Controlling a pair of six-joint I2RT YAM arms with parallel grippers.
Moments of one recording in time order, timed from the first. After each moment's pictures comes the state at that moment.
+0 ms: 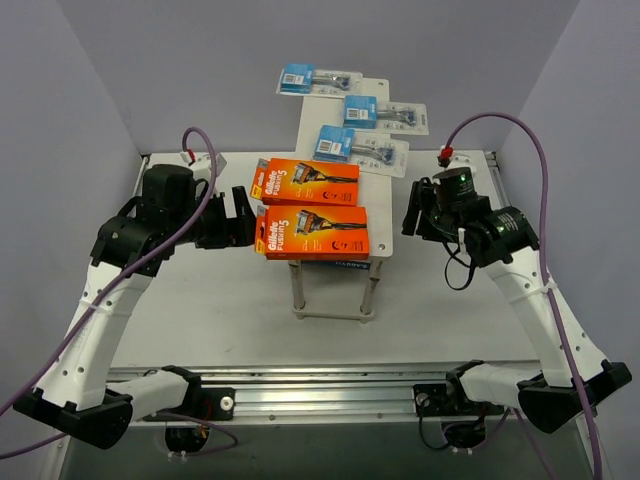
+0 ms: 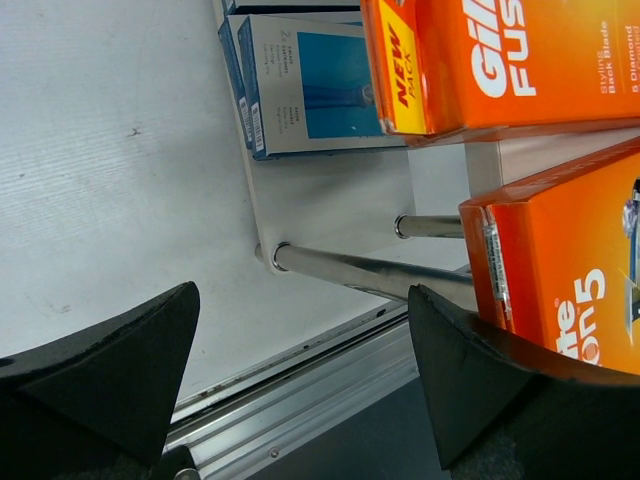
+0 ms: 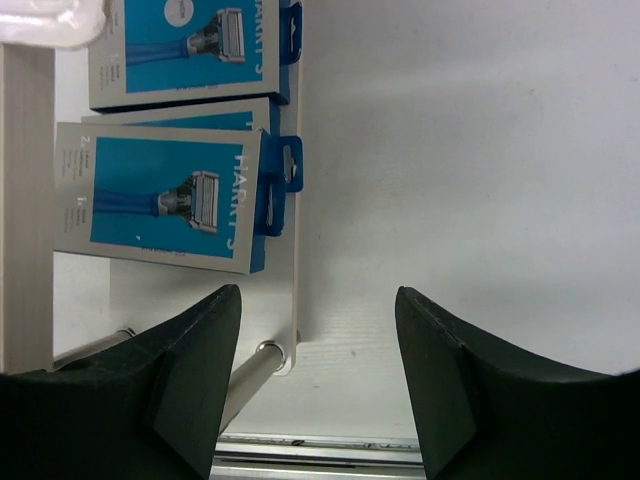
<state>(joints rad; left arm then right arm) -0.38 1.18 1.55 -1.04 0.24 -0.43 0.42 1.21 1.46 -0.99 0.23 0.47</state>
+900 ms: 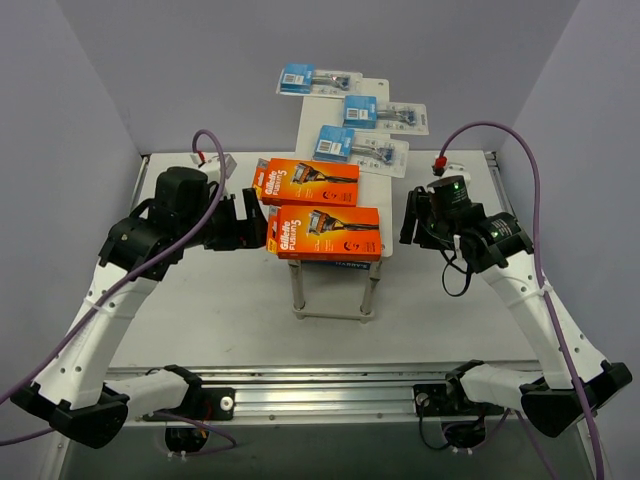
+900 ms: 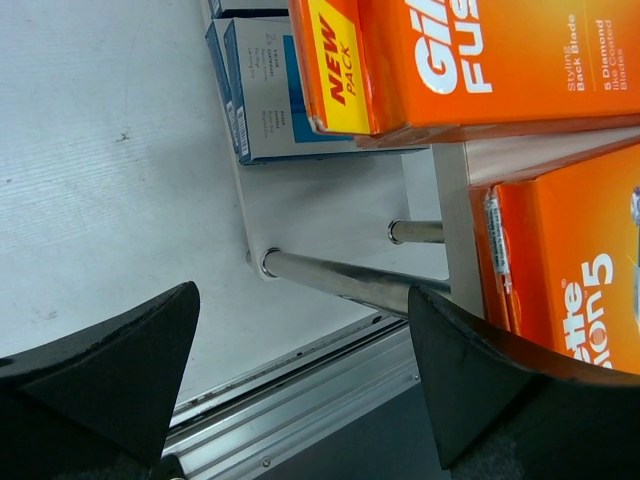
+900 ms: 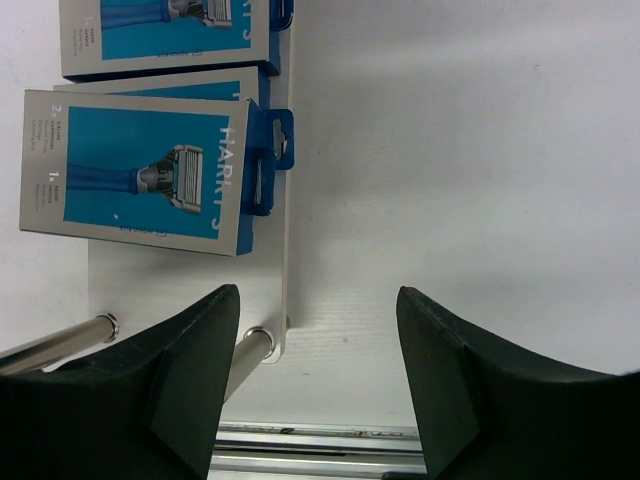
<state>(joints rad) -0.49 1.19 1.55 -1.00 0.15 -0.50 0.45 1.18 1.38 -0.99 0.24 0.47</state>
